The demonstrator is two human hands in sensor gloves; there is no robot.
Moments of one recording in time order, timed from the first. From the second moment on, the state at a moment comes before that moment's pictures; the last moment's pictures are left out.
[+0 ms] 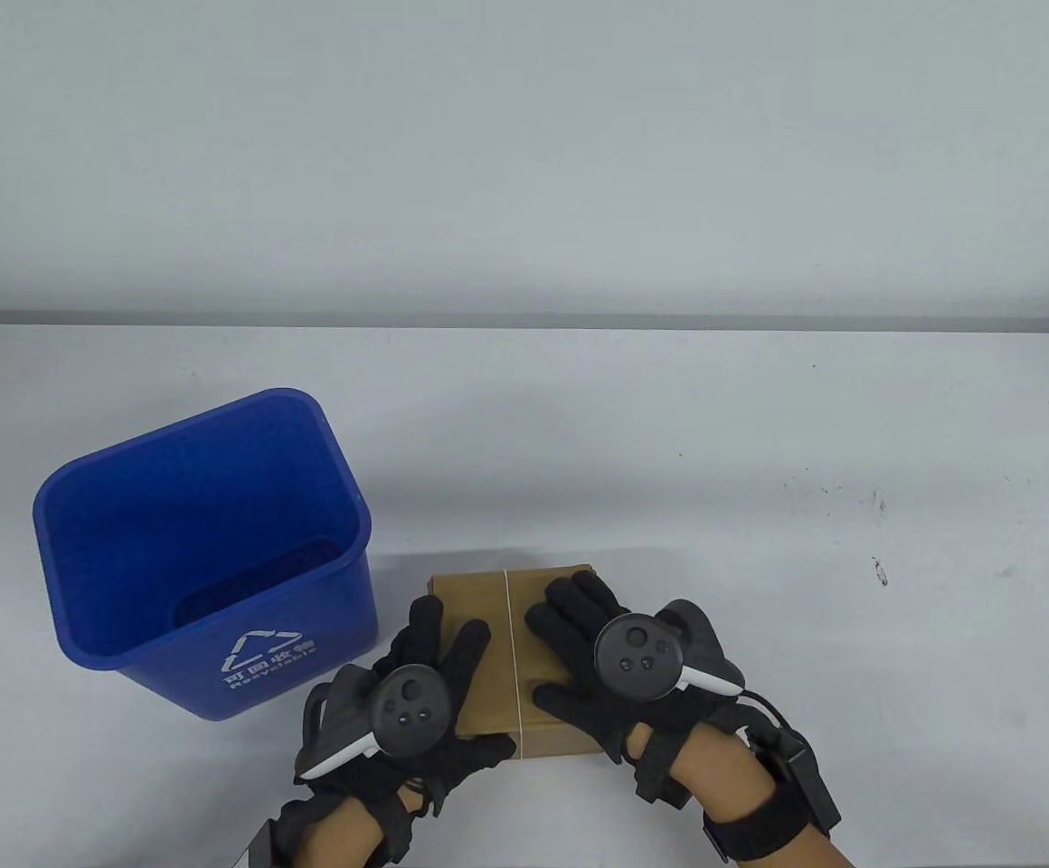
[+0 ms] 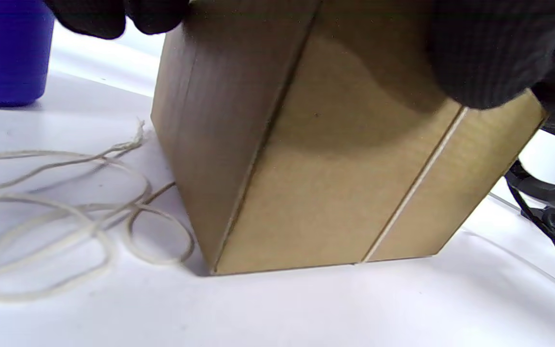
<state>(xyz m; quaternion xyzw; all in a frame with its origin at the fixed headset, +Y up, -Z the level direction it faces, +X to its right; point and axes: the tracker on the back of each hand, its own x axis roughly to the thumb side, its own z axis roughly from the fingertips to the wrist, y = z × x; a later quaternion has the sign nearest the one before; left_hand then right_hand) -0.137 -0.718 -0.215 -0.11 -0.19 0.16 0.96 0.087 -0.701 -0.260 0.35 0.10 0.91 0.21</state>
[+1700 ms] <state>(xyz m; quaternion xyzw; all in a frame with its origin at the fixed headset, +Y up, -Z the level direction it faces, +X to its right) -0.146 -0.713 -0.219 -0.02 -0.19 0.21 0.96 0.073 -0.711 -0.241 0.23 0.06 0.91 0.35</state>
